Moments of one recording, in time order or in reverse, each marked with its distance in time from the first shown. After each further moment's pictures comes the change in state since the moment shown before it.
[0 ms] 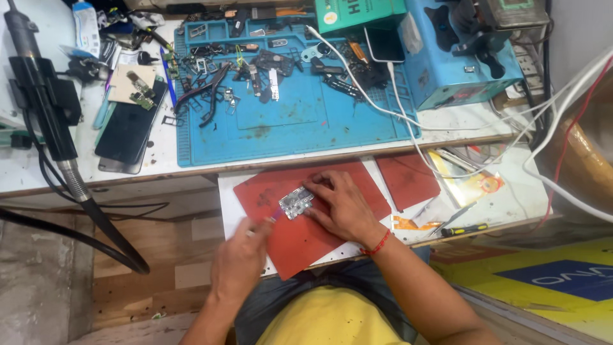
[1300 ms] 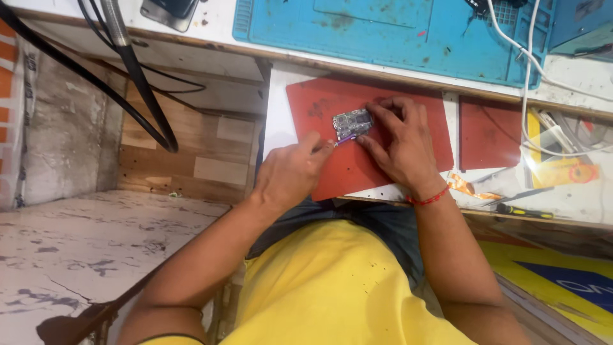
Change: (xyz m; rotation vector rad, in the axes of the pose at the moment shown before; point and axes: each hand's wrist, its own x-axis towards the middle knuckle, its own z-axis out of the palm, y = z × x) left_hand -0.003 0.007 0.005 0.015 0.025 0.156; right_hand -0.004 -0.003 -0.001 -0.023 -0.012 -0.050
